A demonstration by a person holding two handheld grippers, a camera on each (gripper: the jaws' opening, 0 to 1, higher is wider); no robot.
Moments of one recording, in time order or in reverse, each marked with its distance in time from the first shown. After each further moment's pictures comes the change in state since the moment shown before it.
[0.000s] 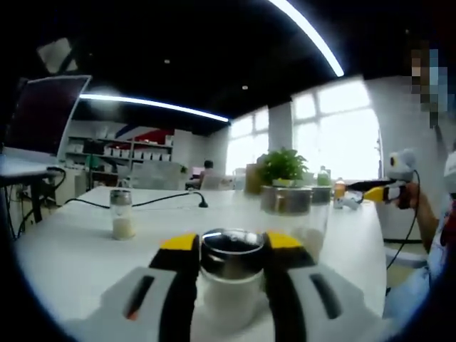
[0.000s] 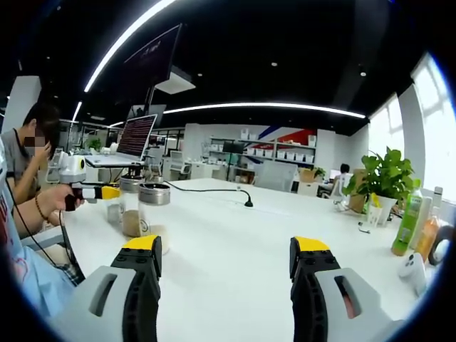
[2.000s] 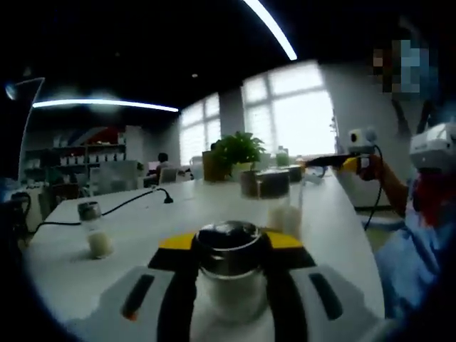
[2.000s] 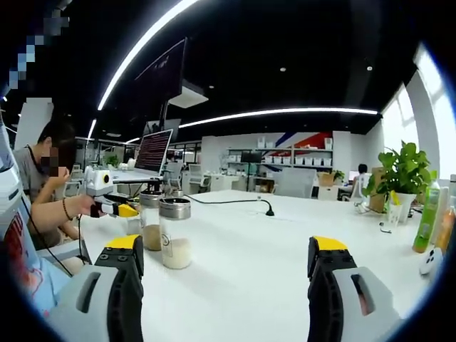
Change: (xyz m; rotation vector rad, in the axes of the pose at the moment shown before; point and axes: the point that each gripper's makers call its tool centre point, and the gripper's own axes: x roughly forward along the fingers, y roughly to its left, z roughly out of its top) left arm 0.003 -0.008 -0.009 0.123 0.093 -0.300; right arm 0.003 0.019 0.012 0.064 -0.076 0.126
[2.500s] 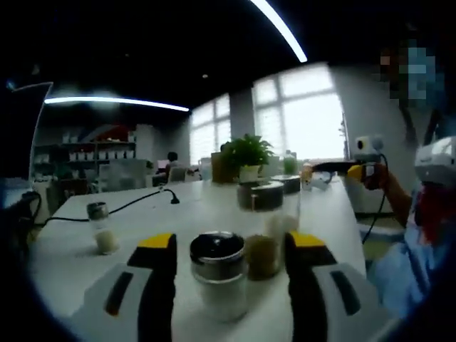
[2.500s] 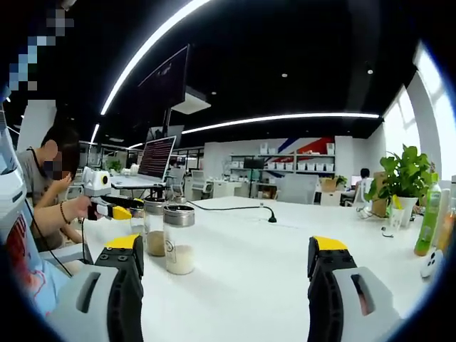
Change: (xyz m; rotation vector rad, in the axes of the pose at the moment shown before) left arm -0.011 -0.014 0.017 -0.029 -0.002 0.078; right arm -0.006 0.003 0.009 -0.007 -0.040 0.017
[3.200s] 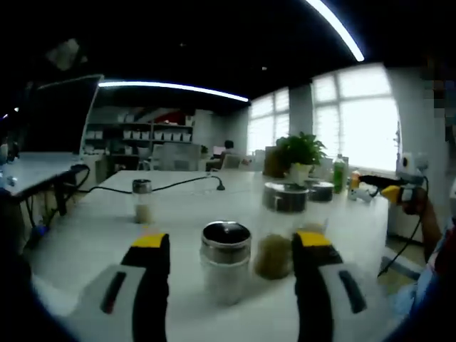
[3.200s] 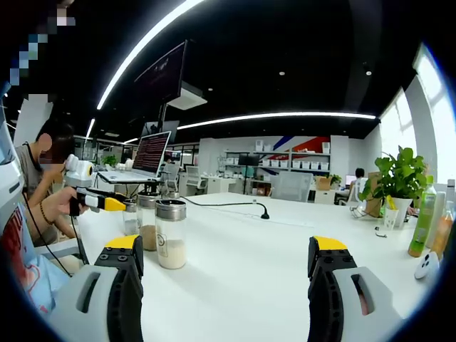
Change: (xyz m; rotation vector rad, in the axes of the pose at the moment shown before) left arm -0.025 0.011 -0.004 -0.116 0.051 0.408; right arm -0.005 -0.011 -0.007 -0.016 0.027 -0.036
